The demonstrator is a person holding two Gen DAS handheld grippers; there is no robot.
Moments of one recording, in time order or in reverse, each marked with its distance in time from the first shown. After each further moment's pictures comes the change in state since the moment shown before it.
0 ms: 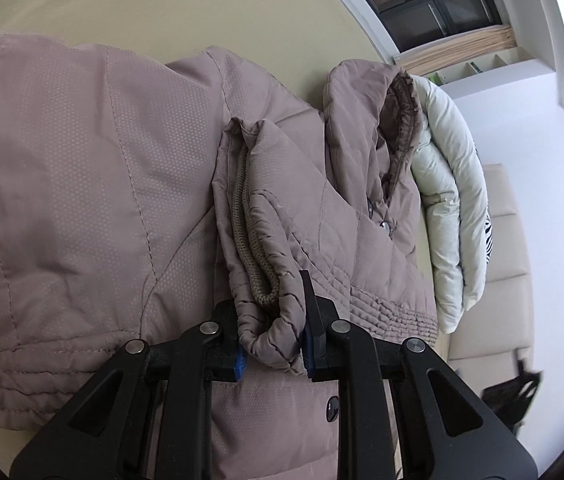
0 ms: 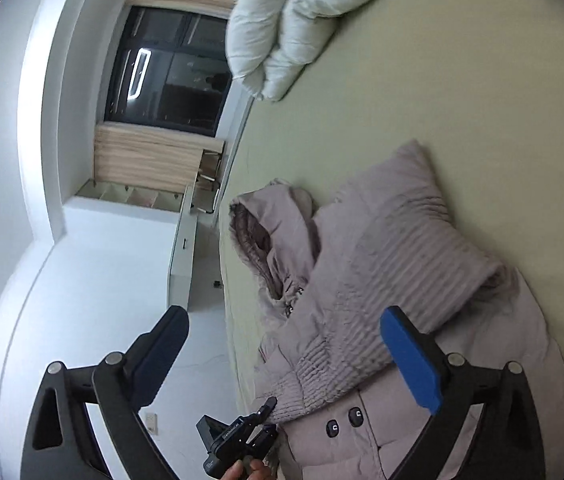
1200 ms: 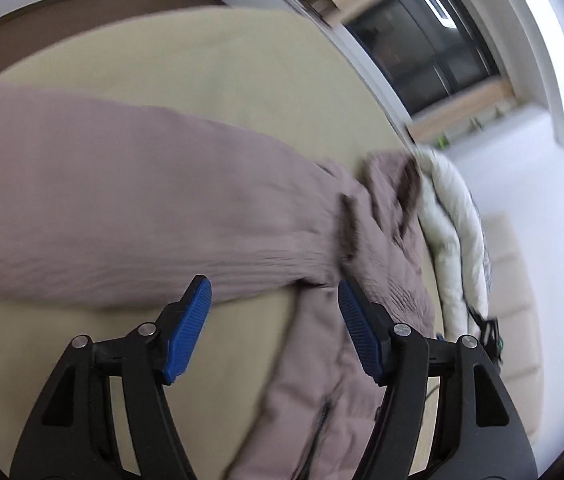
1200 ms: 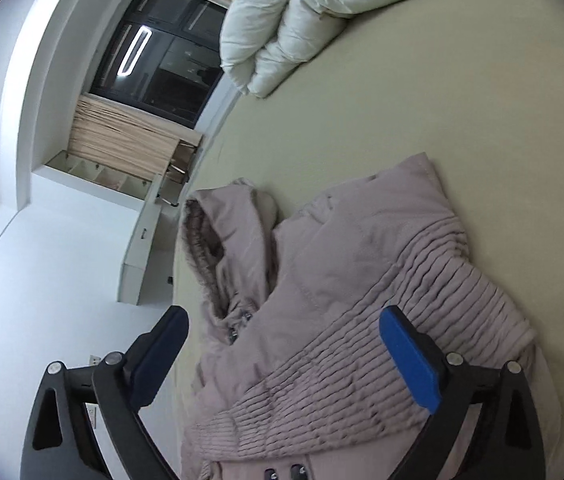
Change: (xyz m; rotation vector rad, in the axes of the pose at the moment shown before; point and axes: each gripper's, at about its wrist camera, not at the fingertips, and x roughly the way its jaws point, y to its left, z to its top) left arm -0.235 0.127 -0.097 -0.091 -0.312 0.058; right arm 0.045 -0.029 -0.006 -0.120 -0.020 -0.130
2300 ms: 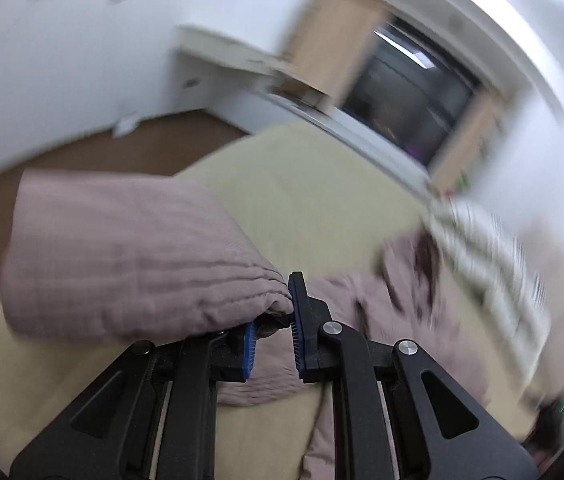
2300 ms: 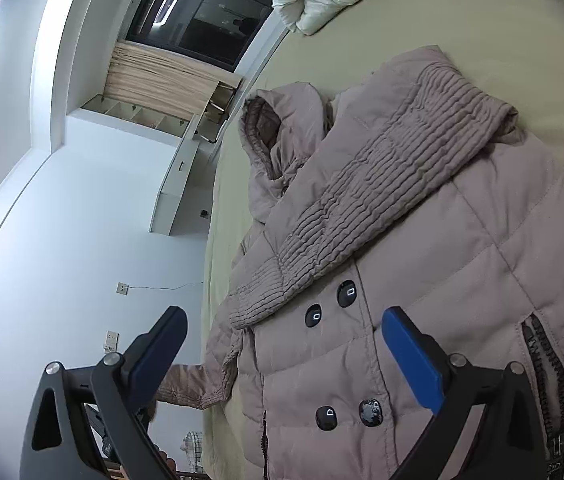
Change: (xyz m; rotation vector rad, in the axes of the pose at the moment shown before) left arm -0.068 -0.134 -0.051 0.425 -0.342 0.168; right arm -0.067 0.016 -0.120 -0.061 0.196 0.098
